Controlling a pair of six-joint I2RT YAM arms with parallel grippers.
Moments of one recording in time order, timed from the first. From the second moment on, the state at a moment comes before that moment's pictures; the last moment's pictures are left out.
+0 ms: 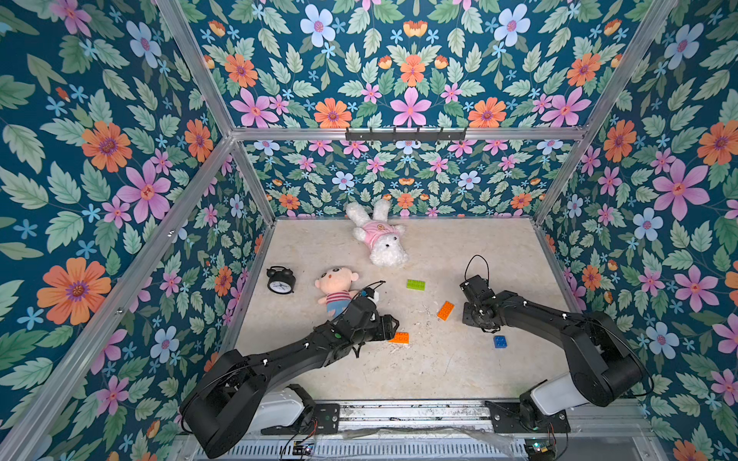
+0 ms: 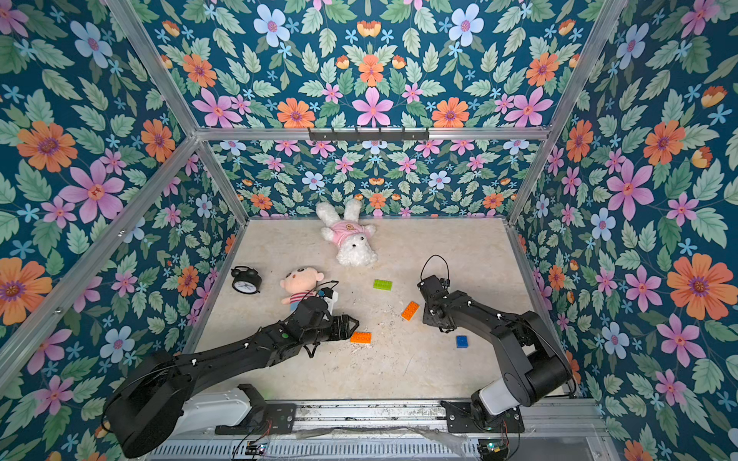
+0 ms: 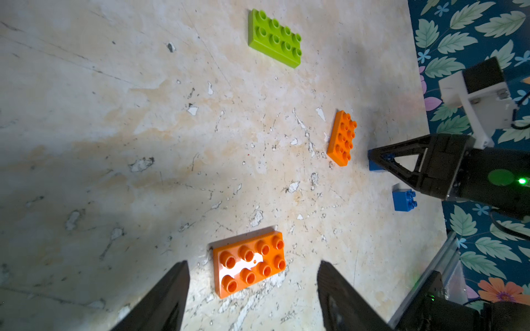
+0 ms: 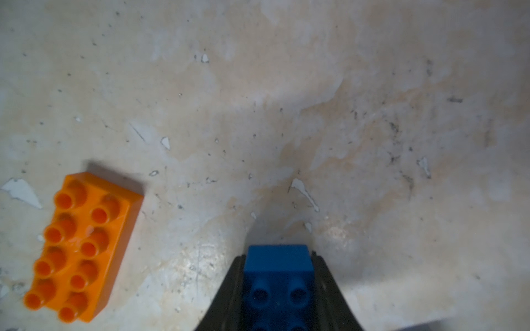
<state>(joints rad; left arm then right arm) -0.78 1.24 0.49 0.01 0.11 -0.75 0.50 1.50 0.75 -0.51 0.21 0.63</state>
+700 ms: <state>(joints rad) -0.78 1.04 0.37 -0.02 -0.12 -0.79 1.02 1.63 1.05 -0.57 0.18 1.04</state>
